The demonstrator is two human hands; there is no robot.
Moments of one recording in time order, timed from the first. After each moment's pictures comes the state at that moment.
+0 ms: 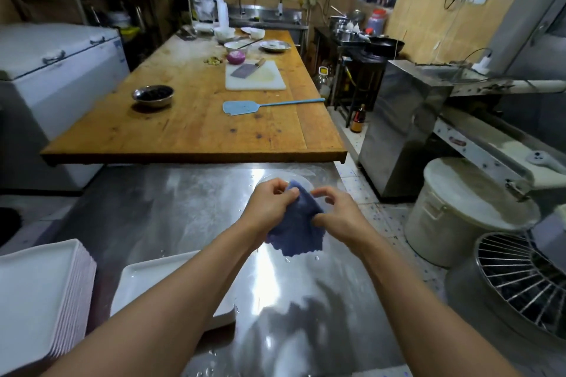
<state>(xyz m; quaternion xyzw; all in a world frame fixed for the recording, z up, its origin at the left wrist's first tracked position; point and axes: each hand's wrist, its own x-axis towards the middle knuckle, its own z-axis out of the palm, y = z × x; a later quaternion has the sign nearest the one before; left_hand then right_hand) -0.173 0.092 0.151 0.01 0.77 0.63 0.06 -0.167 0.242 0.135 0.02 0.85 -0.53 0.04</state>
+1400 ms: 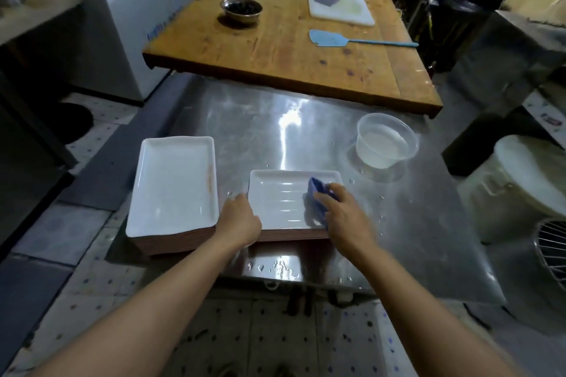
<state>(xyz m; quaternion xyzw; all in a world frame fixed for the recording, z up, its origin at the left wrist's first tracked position) -0.060 -0.160 0.013 -0.18 0.92 0.33 0.12 -0.083 0.044 0.020 -0.14 0.98 -0.16 0.01</state>
